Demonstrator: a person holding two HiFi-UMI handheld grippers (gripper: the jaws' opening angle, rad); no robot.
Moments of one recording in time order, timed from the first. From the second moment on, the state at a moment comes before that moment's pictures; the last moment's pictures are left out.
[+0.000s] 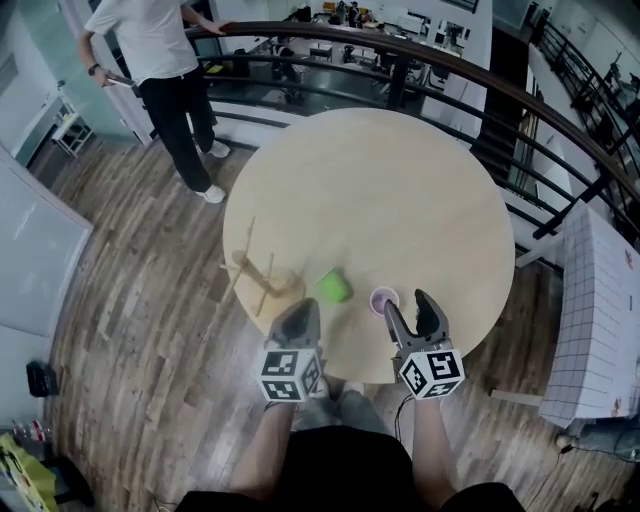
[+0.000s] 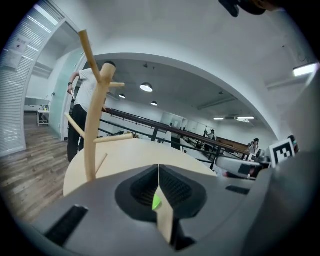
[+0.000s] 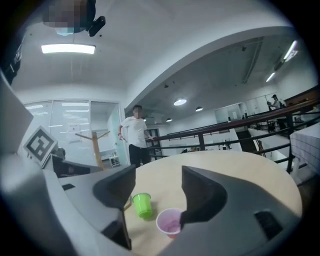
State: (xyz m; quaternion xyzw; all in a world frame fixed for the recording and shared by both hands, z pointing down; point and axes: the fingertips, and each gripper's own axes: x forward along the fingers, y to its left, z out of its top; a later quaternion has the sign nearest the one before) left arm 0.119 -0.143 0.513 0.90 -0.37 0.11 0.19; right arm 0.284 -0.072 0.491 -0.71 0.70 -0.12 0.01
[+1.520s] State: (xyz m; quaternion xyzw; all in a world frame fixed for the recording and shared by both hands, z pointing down) left arm 0.096 -0.139 0.529 0.88 -0.40 0.20 0.15; right arm 0.284 -0.101 0.669 -0.68 0.70 -0.19 -0.13
